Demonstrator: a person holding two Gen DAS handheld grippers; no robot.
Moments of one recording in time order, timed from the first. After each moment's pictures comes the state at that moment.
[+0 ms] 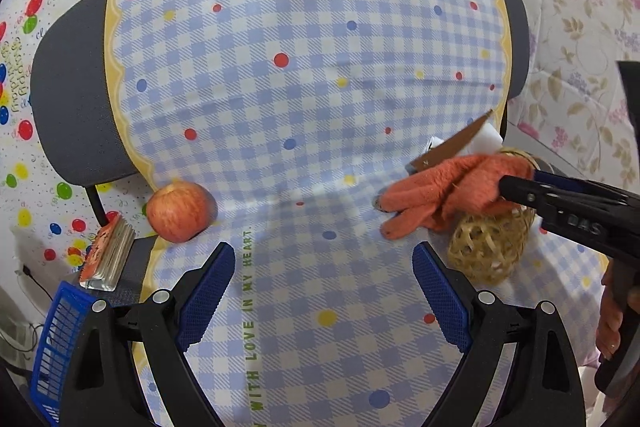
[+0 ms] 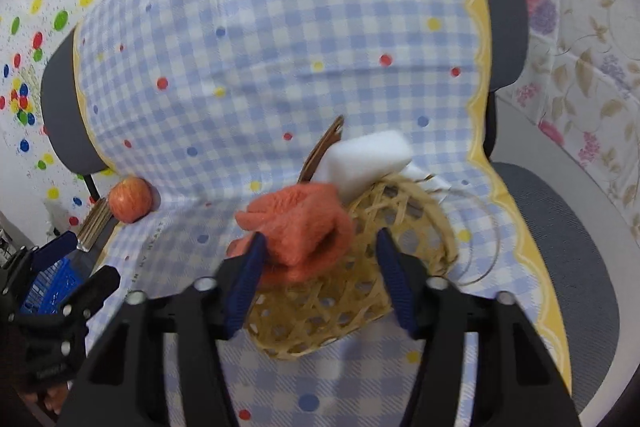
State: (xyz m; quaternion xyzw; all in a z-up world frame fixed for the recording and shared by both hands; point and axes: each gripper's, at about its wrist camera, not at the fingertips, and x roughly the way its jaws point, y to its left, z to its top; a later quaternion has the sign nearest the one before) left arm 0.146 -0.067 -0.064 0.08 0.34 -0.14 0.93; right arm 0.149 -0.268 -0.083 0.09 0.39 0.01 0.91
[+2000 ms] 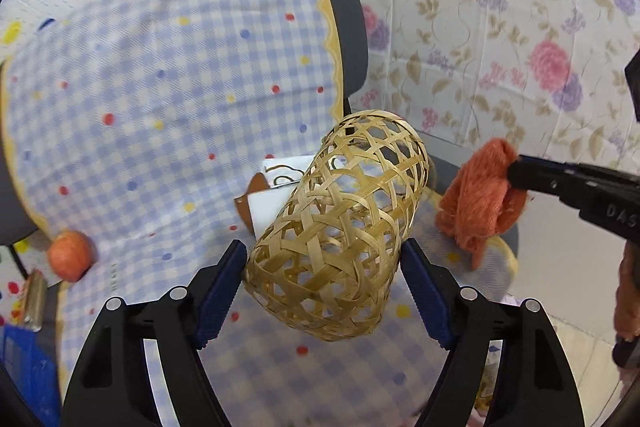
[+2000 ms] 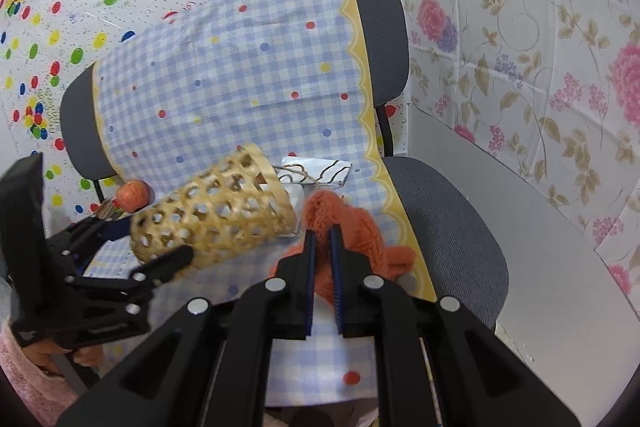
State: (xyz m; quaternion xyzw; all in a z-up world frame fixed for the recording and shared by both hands) left arm 0.056 -0.165 -0.057 0.11 0.29 -0.32 0.89; right arm -0.021 -0.346 -0.032 0.10 0.32 -0.04 0.94
